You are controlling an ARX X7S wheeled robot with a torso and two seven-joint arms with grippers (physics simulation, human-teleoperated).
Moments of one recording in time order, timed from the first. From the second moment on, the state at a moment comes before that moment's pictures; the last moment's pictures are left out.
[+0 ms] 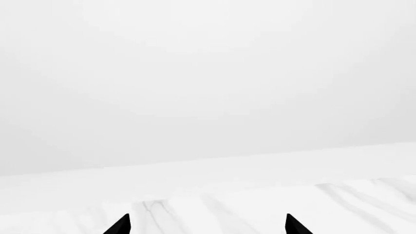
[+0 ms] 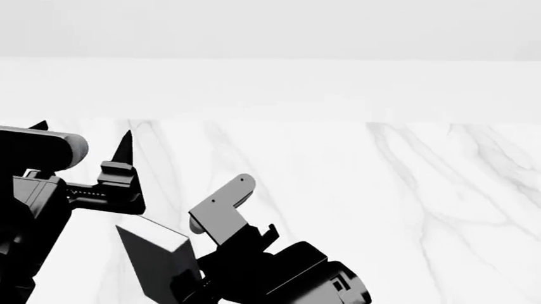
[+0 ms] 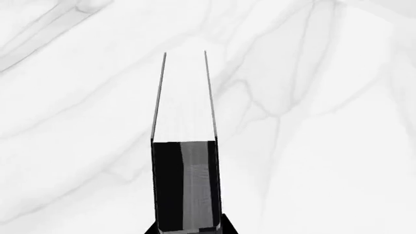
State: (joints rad) left arm -0.60 -0.21 0.13 0.47 -0.38 -0.97 -0.22; right arm 0.96 0.07 -0.80 0.69 0.45 0.62 -0.47
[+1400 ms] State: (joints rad) left arm -0.59 -0.24 0.14 0.48 -0.41 -0.95 -0.25; right arm 1.49 0.31 -1.61 0.67 -0.09 1.53 -0.03
